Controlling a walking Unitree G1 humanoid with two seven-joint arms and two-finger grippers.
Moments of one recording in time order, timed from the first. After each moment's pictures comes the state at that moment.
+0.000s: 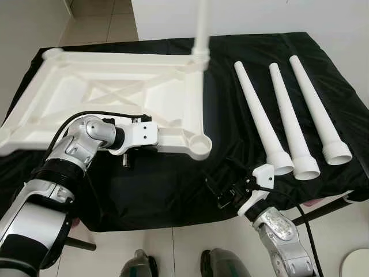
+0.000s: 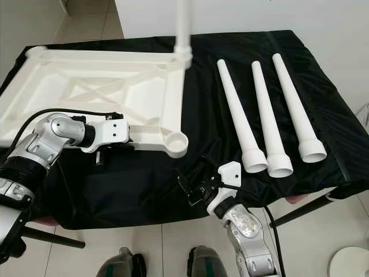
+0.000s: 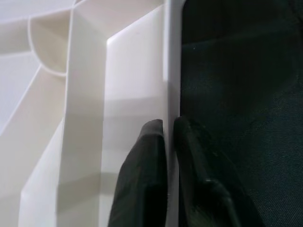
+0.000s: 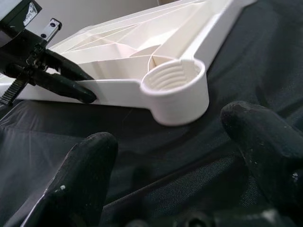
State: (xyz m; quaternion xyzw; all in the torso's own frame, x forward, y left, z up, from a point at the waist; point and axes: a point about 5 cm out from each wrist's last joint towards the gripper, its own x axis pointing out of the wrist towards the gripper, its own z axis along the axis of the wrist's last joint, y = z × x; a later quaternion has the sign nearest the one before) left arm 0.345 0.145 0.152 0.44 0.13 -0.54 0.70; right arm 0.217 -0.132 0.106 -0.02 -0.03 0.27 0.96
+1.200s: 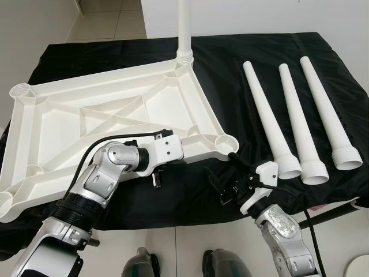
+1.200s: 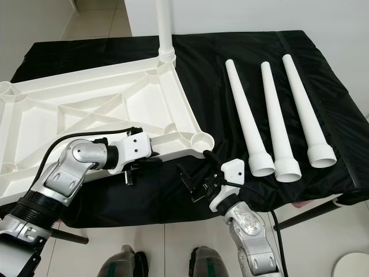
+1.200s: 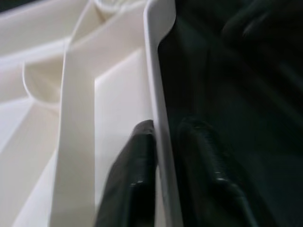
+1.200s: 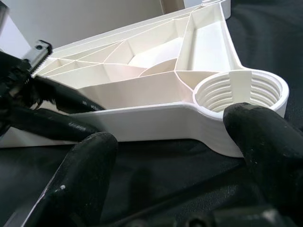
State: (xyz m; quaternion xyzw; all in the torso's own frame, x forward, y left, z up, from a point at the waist) left arm 0.293 0.084 0.145 0.32 0.07 -0.59 0.74; right arm 0.222 -0.134 0.112 -0.03 -0.05 0.26 0.96
